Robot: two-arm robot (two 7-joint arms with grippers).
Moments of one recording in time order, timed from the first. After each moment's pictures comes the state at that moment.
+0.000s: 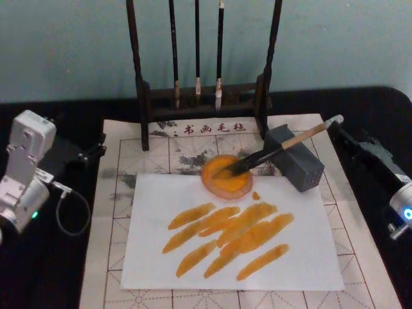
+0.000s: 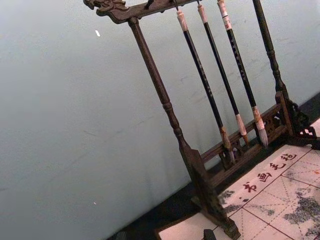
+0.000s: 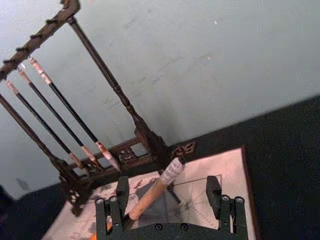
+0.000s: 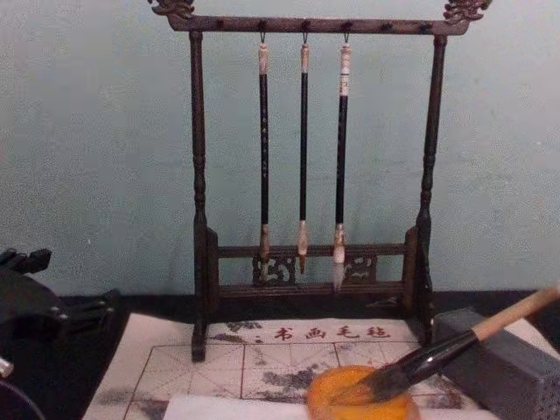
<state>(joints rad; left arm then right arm) -0.20 0.60 0.45 -1.41 -0.25 -0.12 0.03 0.03 0.41 -0.12 -1.47 0.92 0.06 0.29</state>
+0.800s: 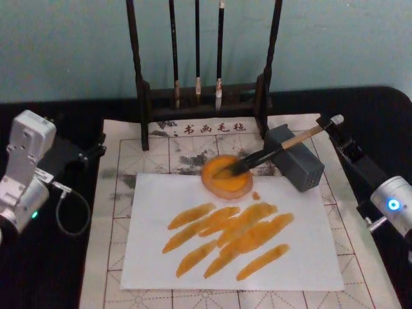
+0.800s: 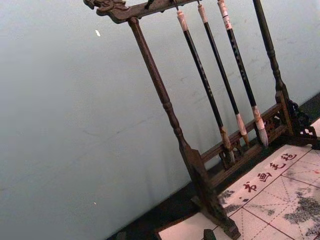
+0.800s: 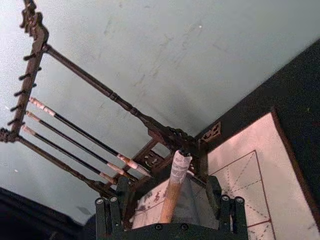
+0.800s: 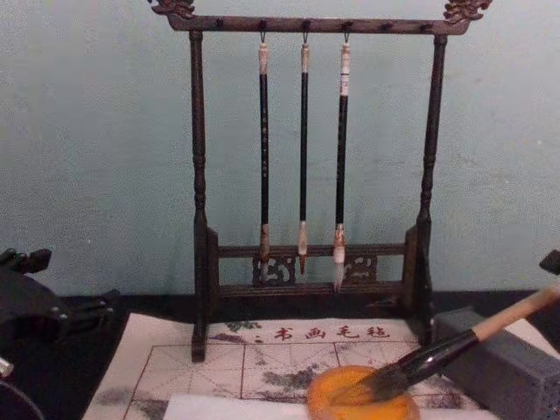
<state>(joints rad) -0.20 0.60 0.45 -1.41 -0.25 -0.12 0.03 0.12 0.34 -0.13 -1.34 1.21 0.19 0.35</state>
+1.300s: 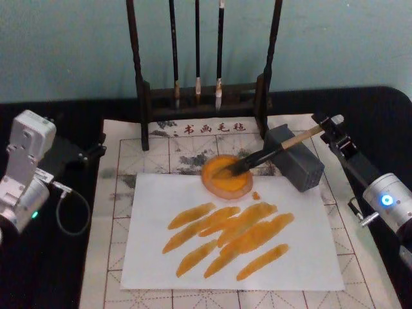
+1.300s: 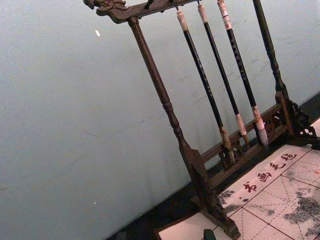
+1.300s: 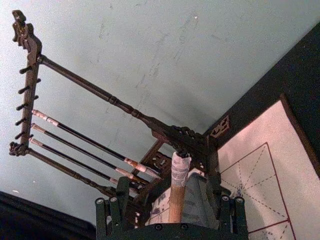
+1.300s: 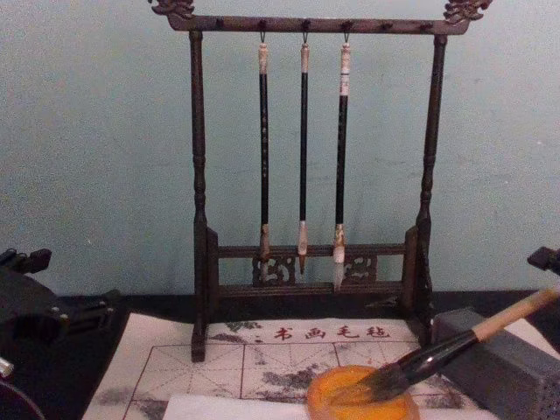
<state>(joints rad) -0.20 0.60 0.45 -1.41 -0.25 -0.12 0.03 0.17 0.32 -0.15 -1.27 1.30 0.21 0.37</state>
